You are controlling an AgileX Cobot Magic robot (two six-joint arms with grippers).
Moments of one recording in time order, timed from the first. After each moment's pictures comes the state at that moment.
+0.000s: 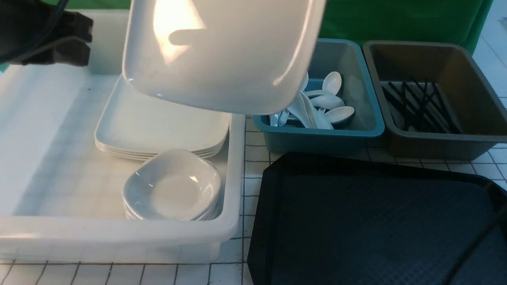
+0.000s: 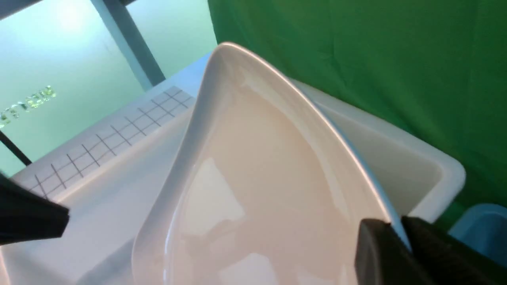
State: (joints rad) right arm 0.35 2.01 -2.37 0.71 1.00 -0.47; left arm -0.01 1.28 -1.33 -0.29 0.93 0.18
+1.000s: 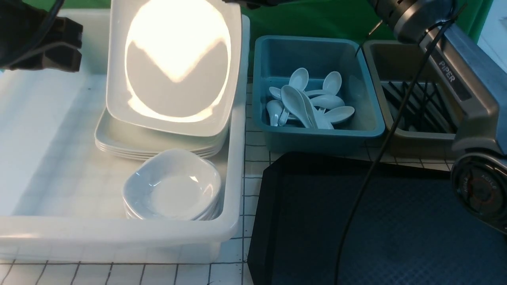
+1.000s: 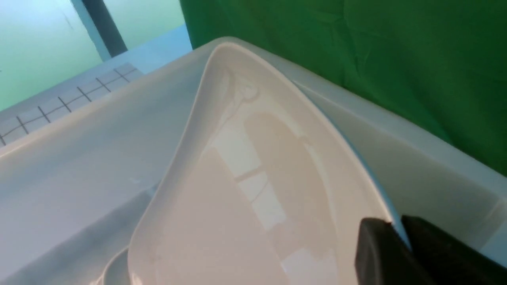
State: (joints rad) right arm 0.48 2.40 -2.63 0.60 0.80 -0.53; left arm 0.00 1.26 -1.33 -0.29 0.96 0.20
